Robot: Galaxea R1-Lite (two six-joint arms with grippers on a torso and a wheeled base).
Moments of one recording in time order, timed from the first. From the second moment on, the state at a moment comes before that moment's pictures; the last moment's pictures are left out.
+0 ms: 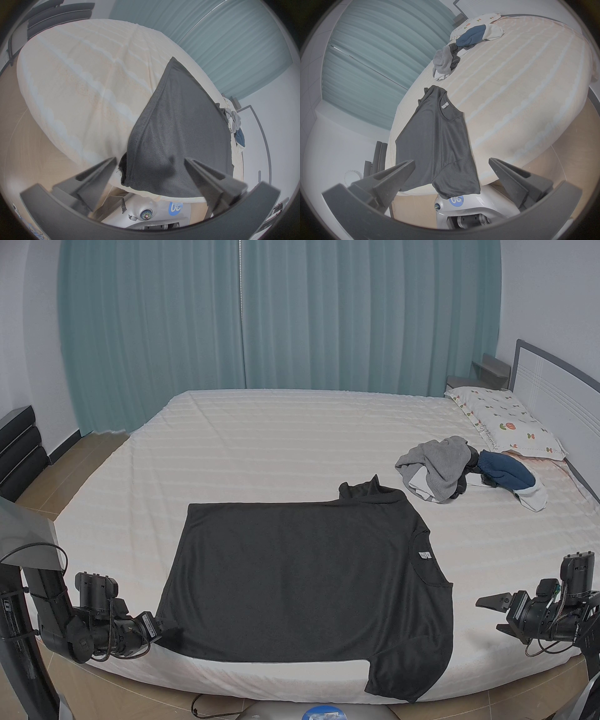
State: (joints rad) left arm 0.04 2.17 -0.22 -1.05 -0.29 -0.58; right arm -0.01 1.65 -0.09 -0.87 0.31 0.71
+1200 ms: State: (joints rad) left arm 0.08 2.16 -0.13 -1.09 -0.29 -0.59; right arm 0.11 1.98 -0.25 -0.90 0.27 0.70
